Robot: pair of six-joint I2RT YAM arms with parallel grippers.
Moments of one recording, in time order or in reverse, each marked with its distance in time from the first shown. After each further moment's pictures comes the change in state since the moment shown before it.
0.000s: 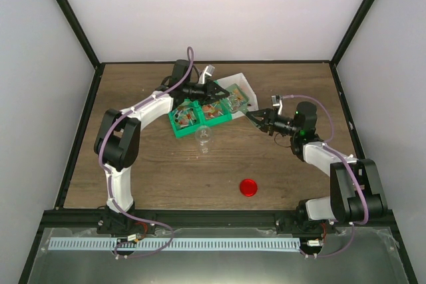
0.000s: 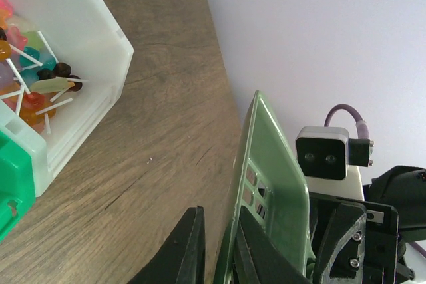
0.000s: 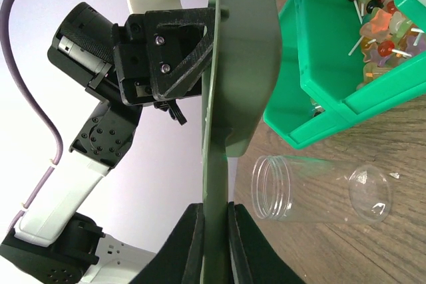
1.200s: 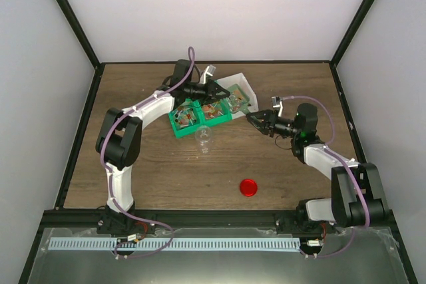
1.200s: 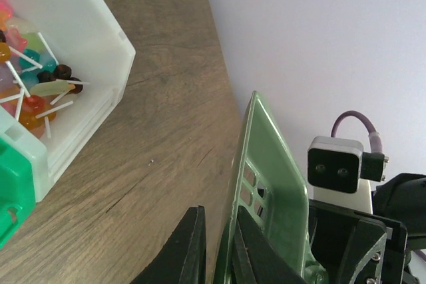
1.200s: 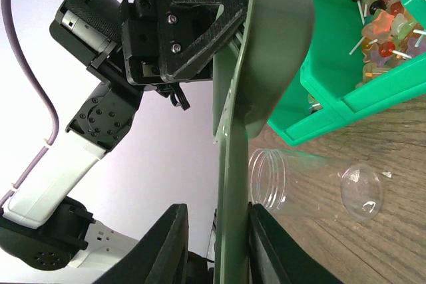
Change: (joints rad) left arm -0.002 0.021 0.022 0.000 0.000 -0.002; right arm 0.000 -0.034 -0.020 -0.023 -0.010 -0.068
